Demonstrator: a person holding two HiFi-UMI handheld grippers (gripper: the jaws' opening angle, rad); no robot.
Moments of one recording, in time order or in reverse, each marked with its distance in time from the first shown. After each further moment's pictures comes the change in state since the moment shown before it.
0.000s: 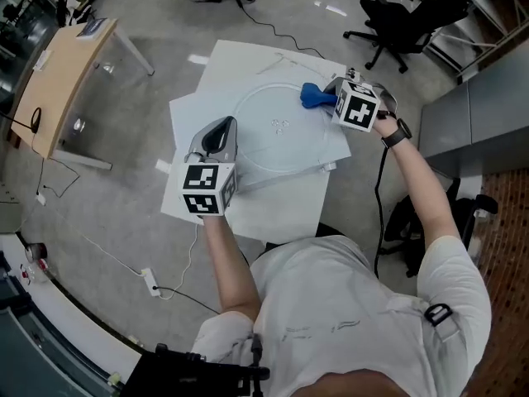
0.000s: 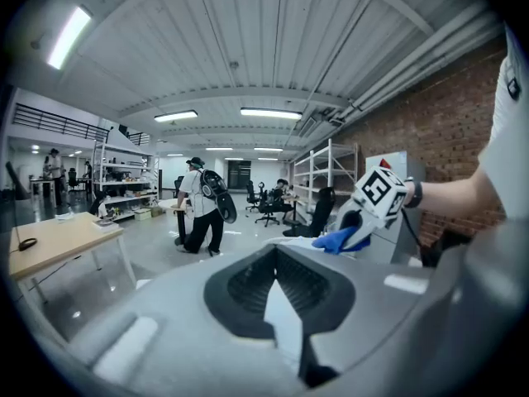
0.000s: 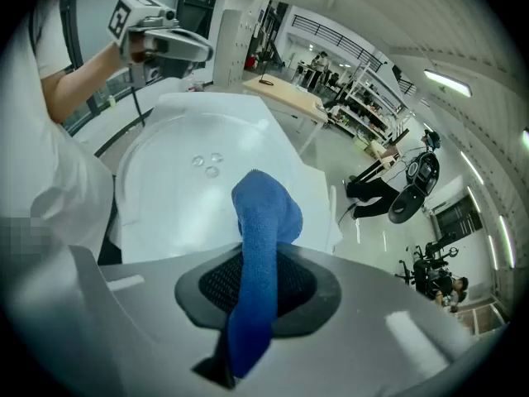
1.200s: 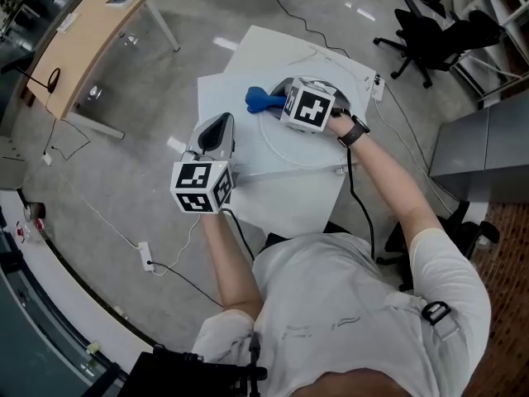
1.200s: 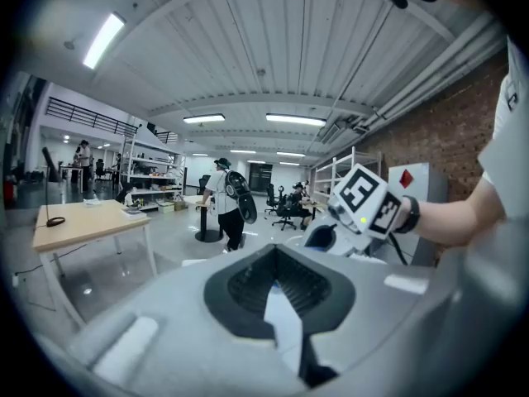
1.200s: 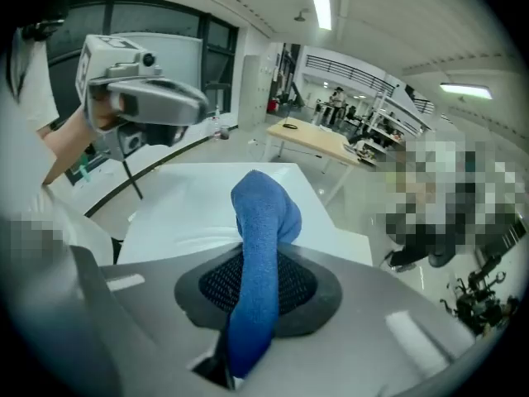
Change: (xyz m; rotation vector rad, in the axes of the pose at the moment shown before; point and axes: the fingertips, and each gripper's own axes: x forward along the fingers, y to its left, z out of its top) left arm -0.046 0.034 -0.008 -0.118 -0.027 0.109; right arm 0.043 0.060 0.189 -0.047 -0.291 0.184
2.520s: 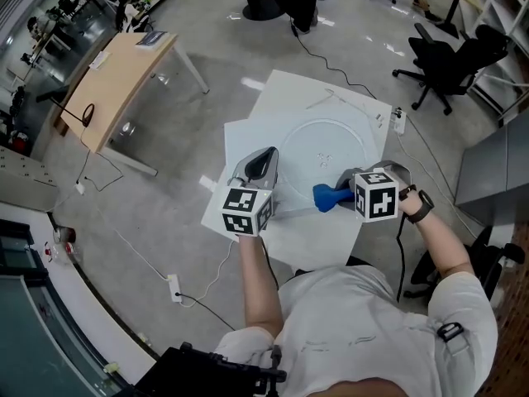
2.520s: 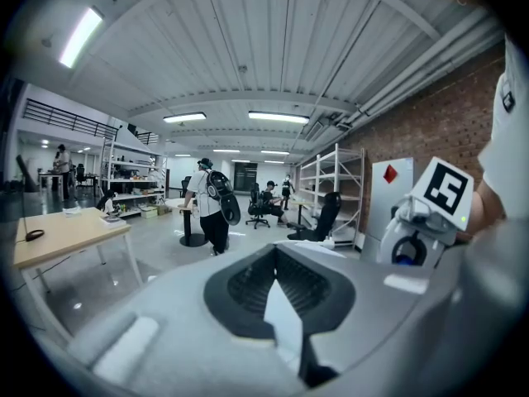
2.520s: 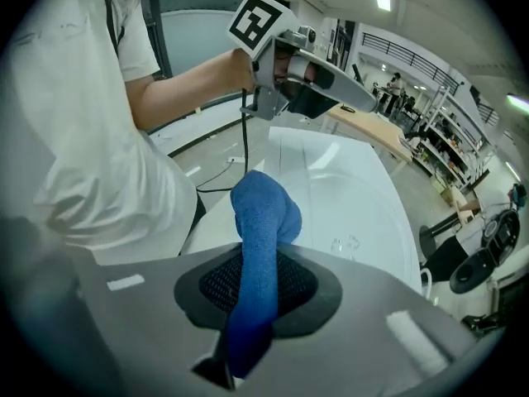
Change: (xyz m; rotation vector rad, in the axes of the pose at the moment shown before) left arm 0.032 -0.037 0.003 0.083 0.005 -0.080; right arm -0.093 0.132 -0.092 -0.238 0.157 0.257
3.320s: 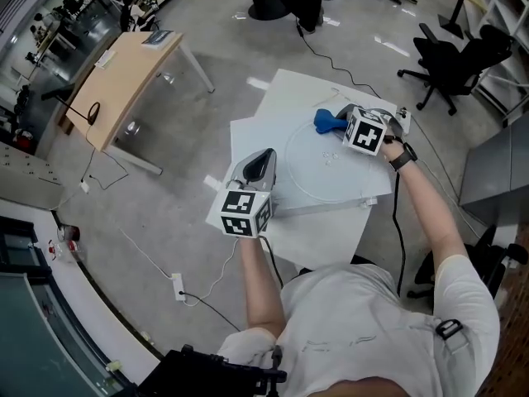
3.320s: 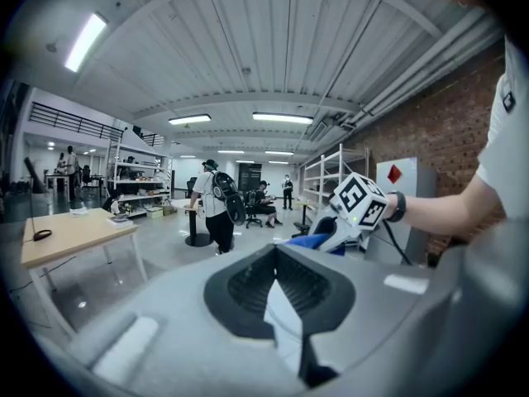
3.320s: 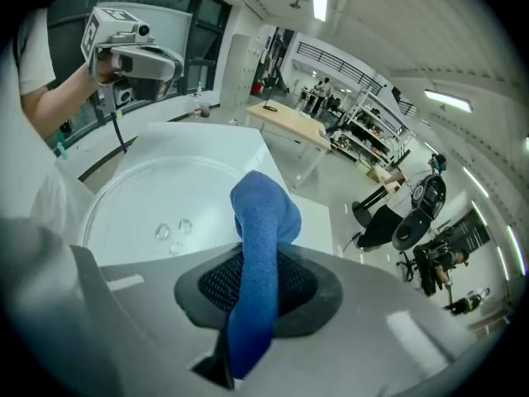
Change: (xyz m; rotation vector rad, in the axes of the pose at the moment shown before) left arm -0.018 0.006 0.004 -0.028 0.005 0.011; right arm -0.004 -0.195 -0.042 0.248 -0.003 -0.416
